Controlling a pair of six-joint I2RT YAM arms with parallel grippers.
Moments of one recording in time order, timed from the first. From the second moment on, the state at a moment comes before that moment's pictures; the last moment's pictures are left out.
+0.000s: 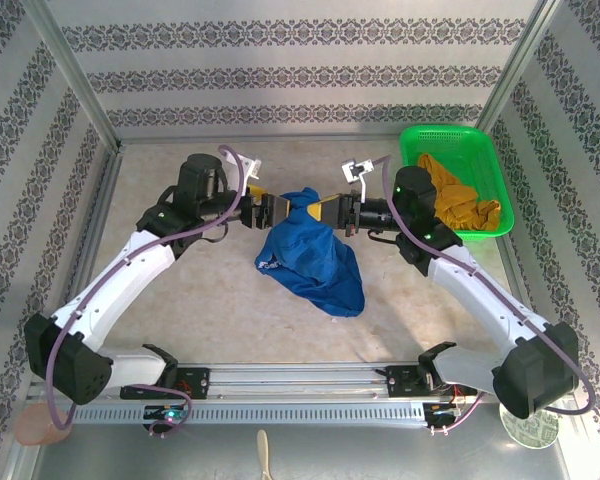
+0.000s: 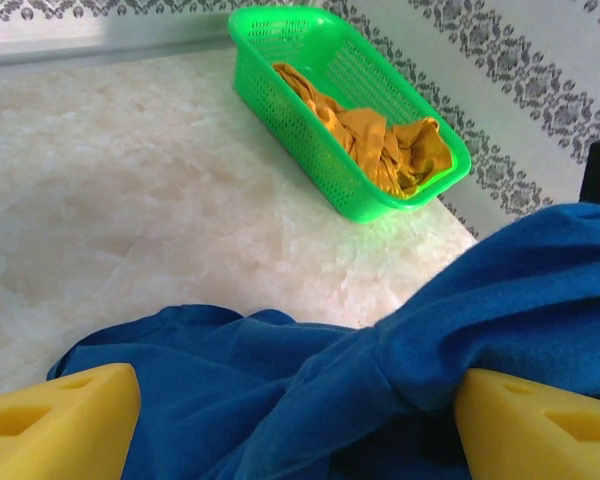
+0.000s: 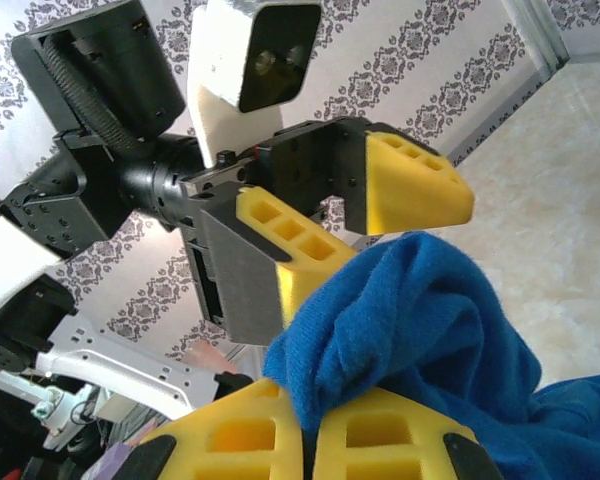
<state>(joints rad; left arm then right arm) -0.45 1.30 1.23 -0.42 0.46 -0.23 0.43 1.20 0.96 0.11 -0.97 0.63</state>
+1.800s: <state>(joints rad) -0.38 1.22 0.80 0.43 0.49 -1.00 0.54 1.23 0.83 0.19 -0.29 0.83</state>
